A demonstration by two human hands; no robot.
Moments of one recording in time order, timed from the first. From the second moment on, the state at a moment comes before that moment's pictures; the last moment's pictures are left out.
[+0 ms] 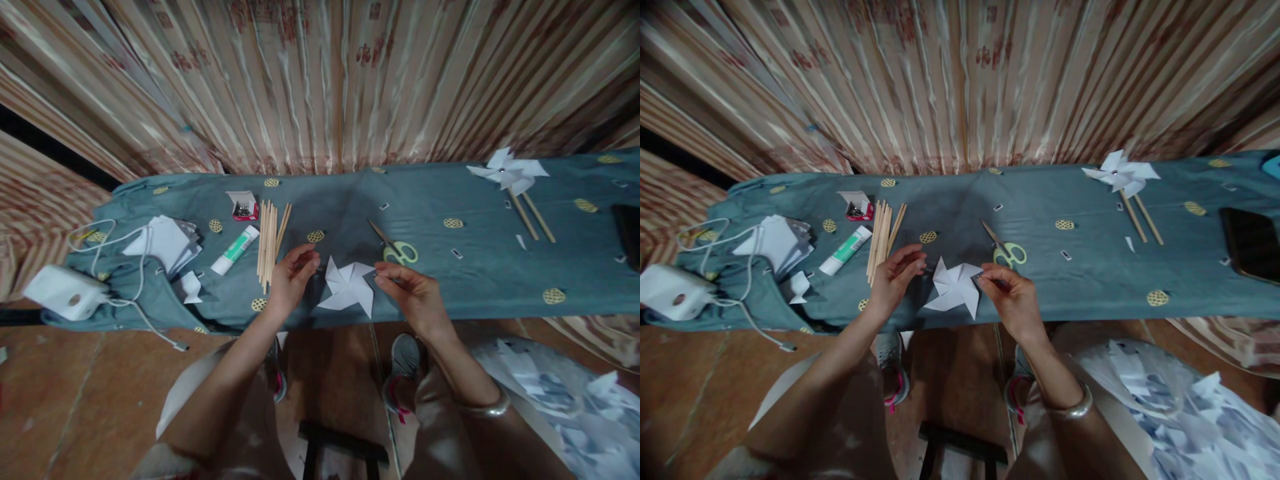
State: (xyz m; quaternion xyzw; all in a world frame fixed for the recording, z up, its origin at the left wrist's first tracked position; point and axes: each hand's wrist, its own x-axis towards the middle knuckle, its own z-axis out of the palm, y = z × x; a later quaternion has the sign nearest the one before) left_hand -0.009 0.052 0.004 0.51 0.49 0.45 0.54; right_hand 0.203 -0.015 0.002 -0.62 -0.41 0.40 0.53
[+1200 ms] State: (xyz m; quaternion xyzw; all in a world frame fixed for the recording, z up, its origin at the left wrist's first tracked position) left_hand 0.012 0.029 -0.004 0.44 0.42 0.42 0.67; right_hand 0.171 -0.030 0.011 -0.61 -0.57 0.29 0.47
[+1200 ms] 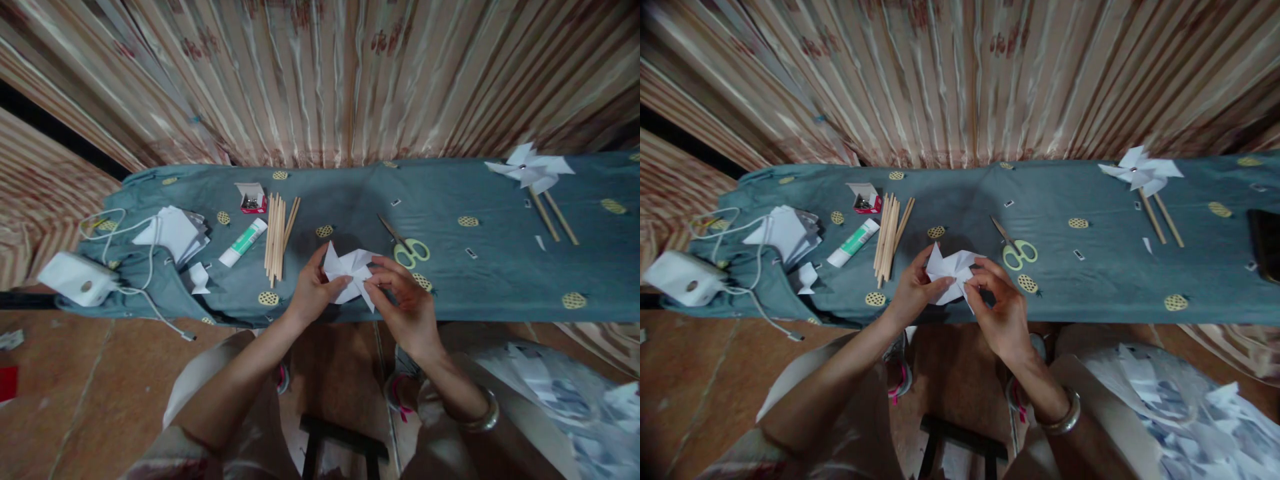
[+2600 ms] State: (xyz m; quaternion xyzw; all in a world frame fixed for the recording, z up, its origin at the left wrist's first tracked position) left_hand 0.018 0.023 0.005 0.53 0.43 0.39 0.61; right_hand 0.172 -0.031 0.010 -0.59 -0.70 0.13 0.38
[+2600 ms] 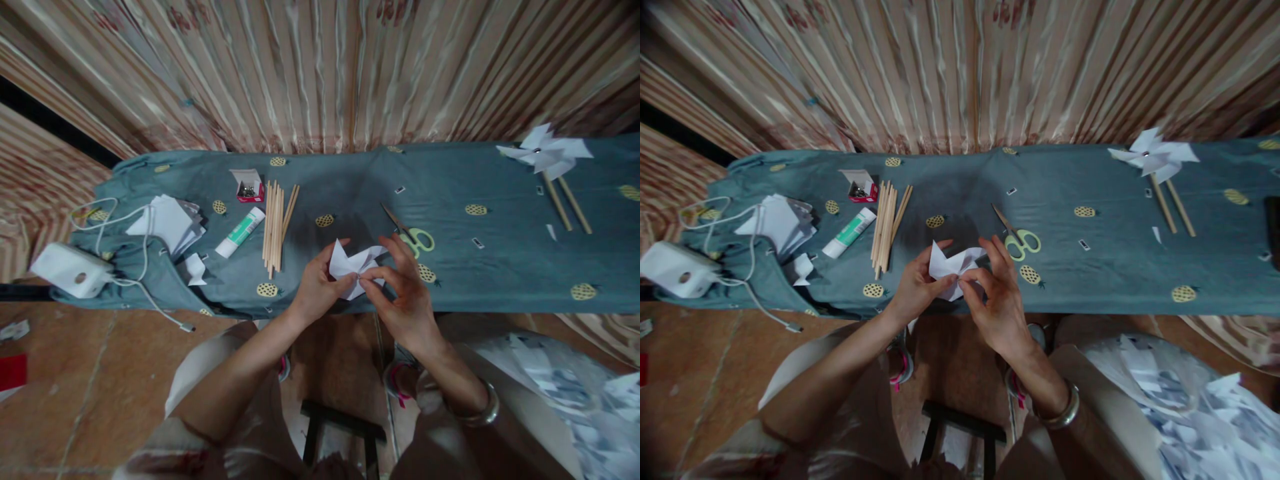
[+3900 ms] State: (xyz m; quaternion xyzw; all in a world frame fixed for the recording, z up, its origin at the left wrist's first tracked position) left_hand 0.015 0.020 0.008 0.55 0.44 0.38 0.60; right_hand 0.170 -0.031 0.012 -0.59 -0.69 0.15 0.39
